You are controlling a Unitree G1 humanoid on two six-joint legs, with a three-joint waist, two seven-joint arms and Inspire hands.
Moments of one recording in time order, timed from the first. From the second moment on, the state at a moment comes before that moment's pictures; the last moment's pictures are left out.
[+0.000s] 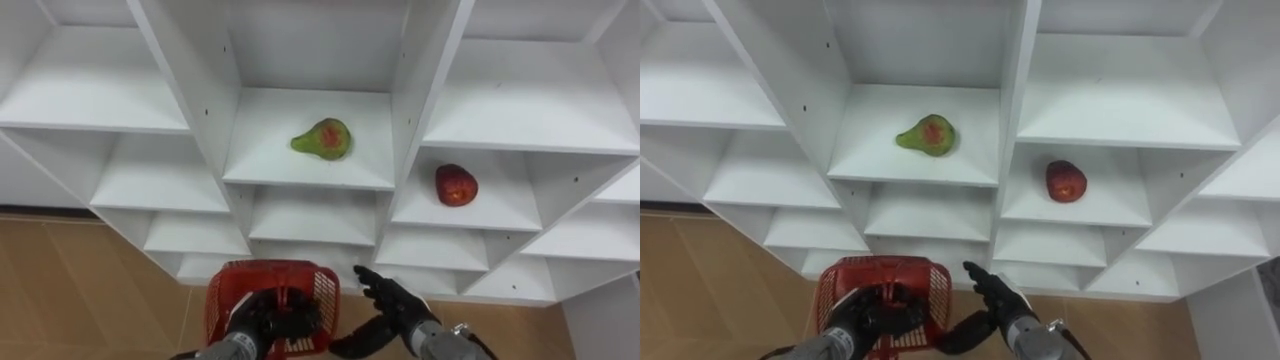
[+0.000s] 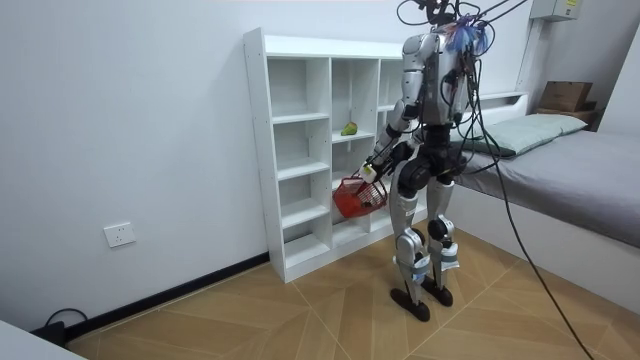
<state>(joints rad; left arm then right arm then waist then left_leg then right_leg) -0.05 0.14 -0.40 0.80 -0.52 0.04 0.02 -0.03 -0.21 0.49 0.57 0.02 0.05 0.03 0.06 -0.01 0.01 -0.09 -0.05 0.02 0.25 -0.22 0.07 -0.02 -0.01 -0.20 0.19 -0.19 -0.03</state>
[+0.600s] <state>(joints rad) 0.01 0.13 -0.32 0.80 -0.60 0.04 0.11 0.06 -0.26 0.51 0.20 -0.35 0.07 0.01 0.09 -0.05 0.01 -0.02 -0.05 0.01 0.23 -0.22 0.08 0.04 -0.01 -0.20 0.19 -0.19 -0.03</state>
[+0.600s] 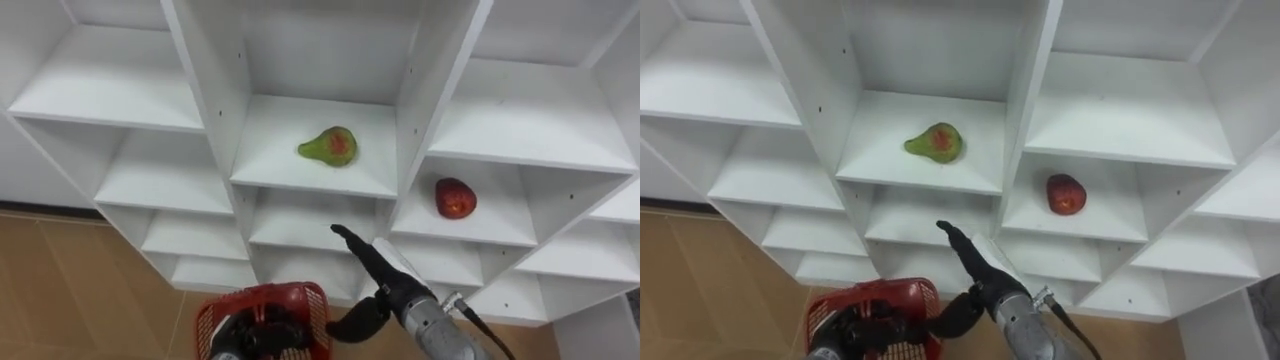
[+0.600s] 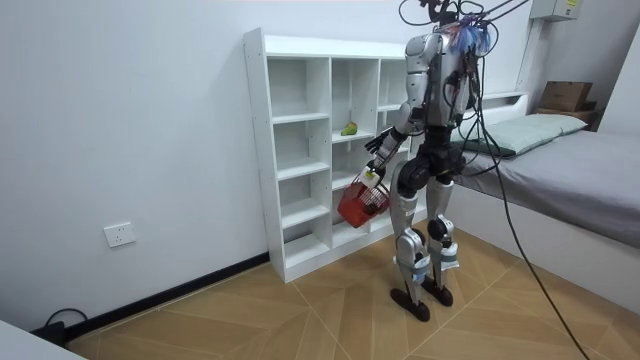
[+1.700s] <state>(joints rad) 0.04 0.17 -0.24 0.87 -0.66 0.04 0.14 -0.04 -0.33 0.48 -0.14 -0.48 0.11 -0.11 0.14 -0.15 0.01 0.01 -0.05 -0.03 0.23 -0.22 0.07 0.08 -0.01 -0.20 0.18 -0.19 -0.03</state>
